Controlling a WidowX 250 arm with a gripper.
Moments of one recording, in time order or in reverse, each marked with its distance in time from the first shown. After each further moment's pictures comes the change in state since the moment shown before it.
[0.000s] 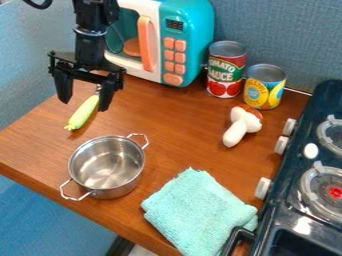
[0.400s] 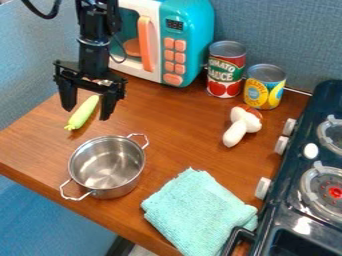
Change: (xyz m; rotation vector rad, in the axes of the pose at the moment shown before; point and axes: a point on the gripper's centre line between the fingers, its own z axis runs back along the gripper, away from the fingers) arm 0.002 -0.002 -0.015 -0.008 0.044 -0.080
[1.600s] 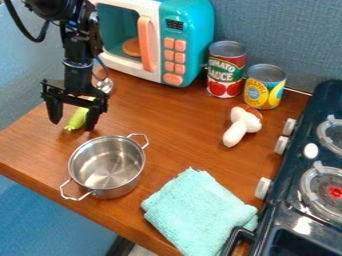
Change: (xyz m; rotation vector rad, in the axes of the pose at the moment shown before) arm 0.024 0.026 -0.047 0.019 -0.019 0.064
